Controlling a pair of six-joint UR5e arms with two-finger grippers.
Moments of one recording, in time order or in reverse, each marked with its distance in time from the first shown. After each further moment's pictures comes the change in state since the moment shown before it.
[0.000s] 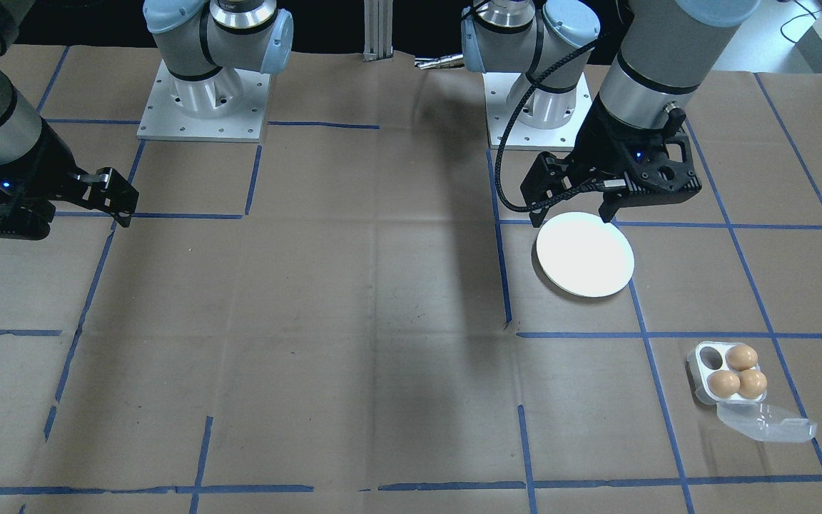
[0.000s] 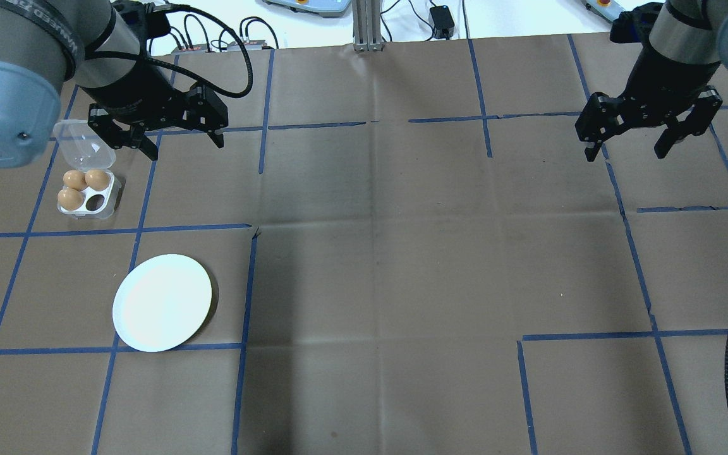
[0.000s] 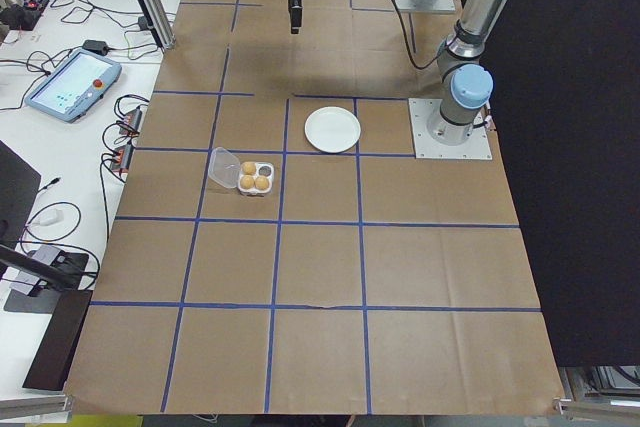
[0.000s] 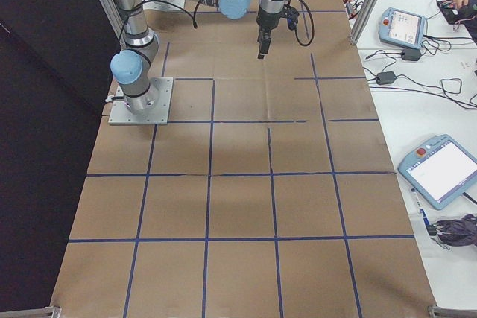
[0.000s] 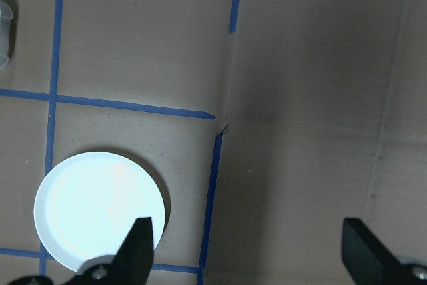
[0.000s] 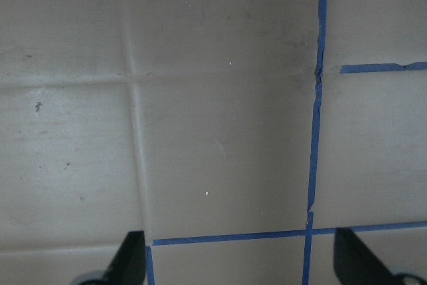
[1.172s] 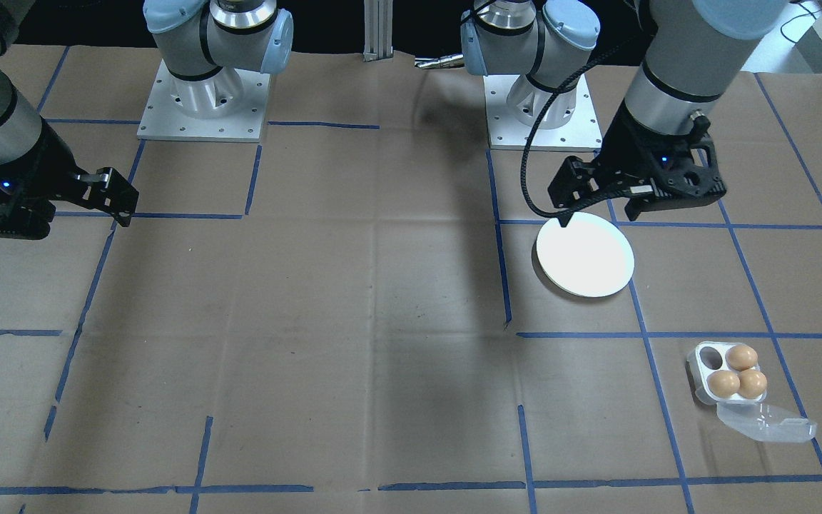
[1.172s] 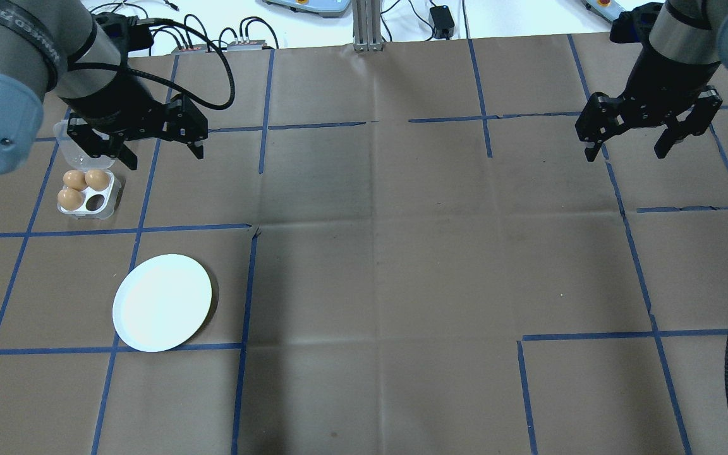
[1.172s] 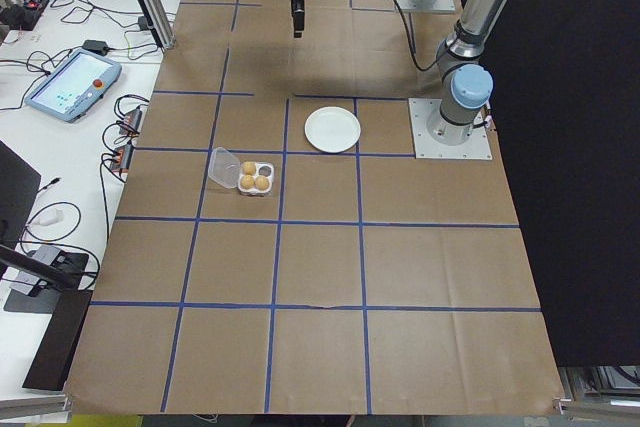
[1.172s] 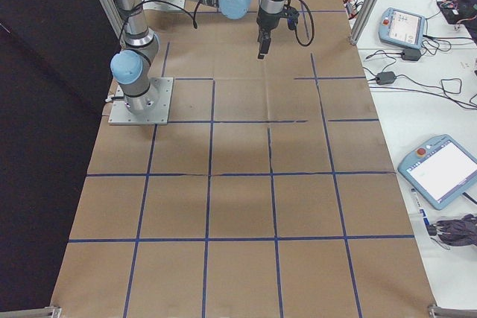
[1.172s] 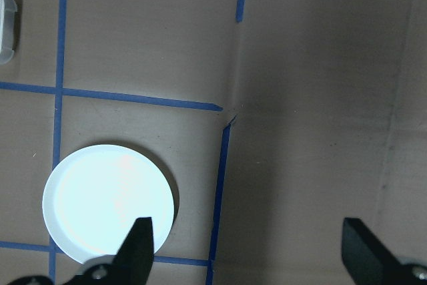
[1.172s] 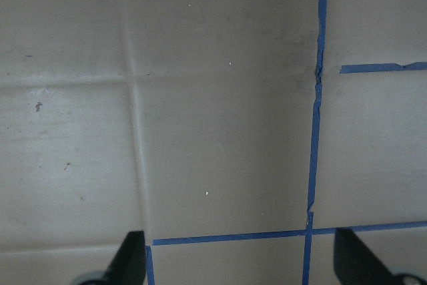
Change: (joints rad) left arm 0.092 0.014 -0.035 -0.014 0.066 0.075; right arm 0.000 0.000 0.000 0.000 0.000 0.000
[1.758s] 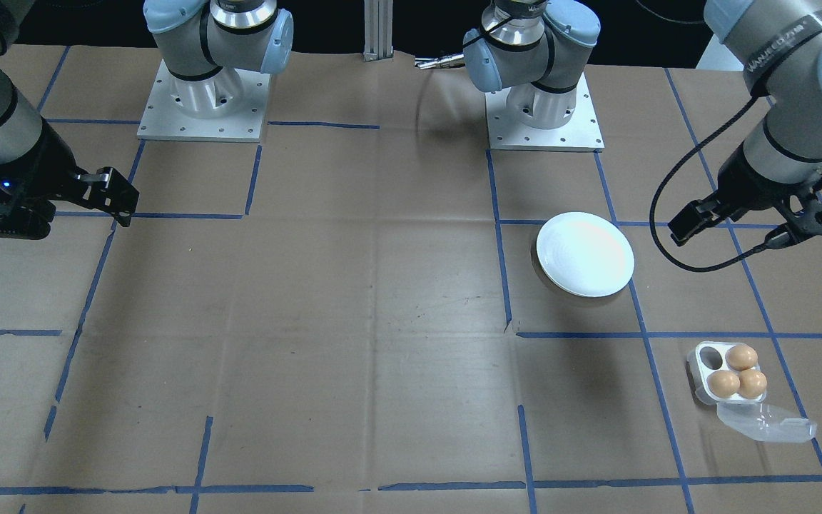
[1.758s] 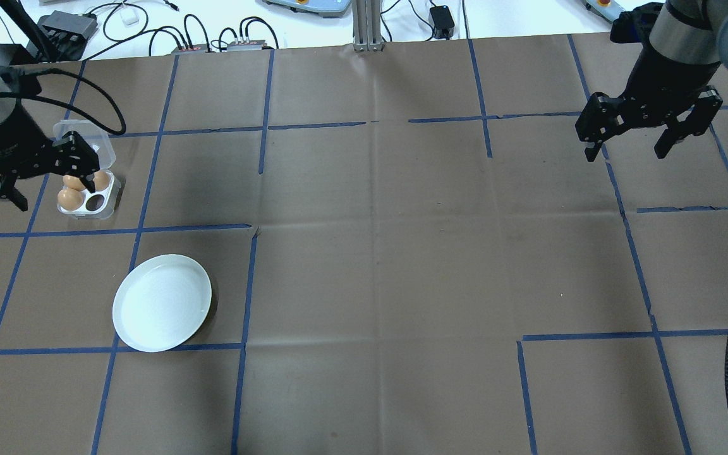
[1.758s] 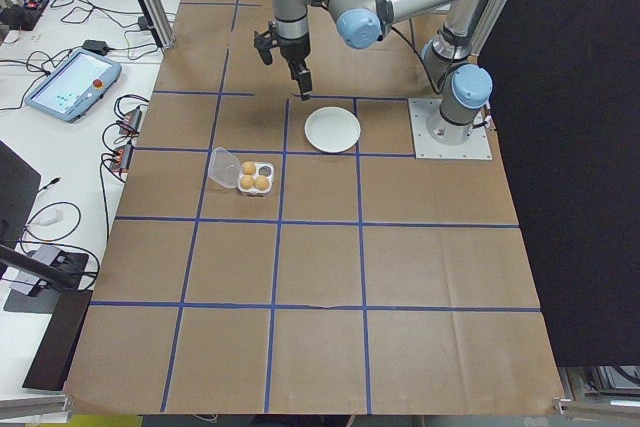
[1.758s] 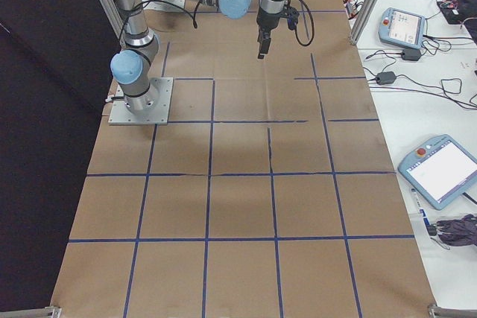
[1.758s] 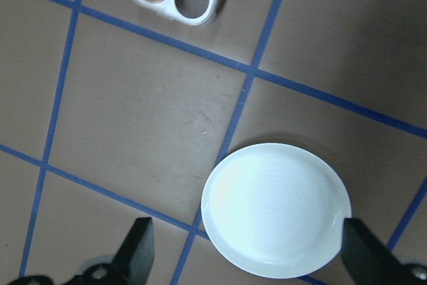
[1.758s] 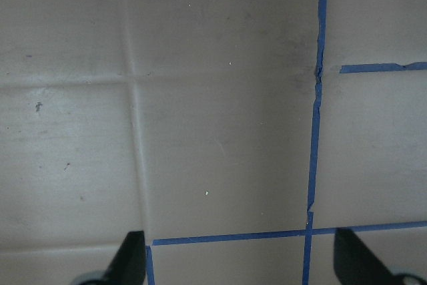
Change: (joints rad) left arm 0.280 -0.051 -0.093 0.045 0.142 0.023; right arm 0.000 0.000 0.000 0.000 0.000 0.000
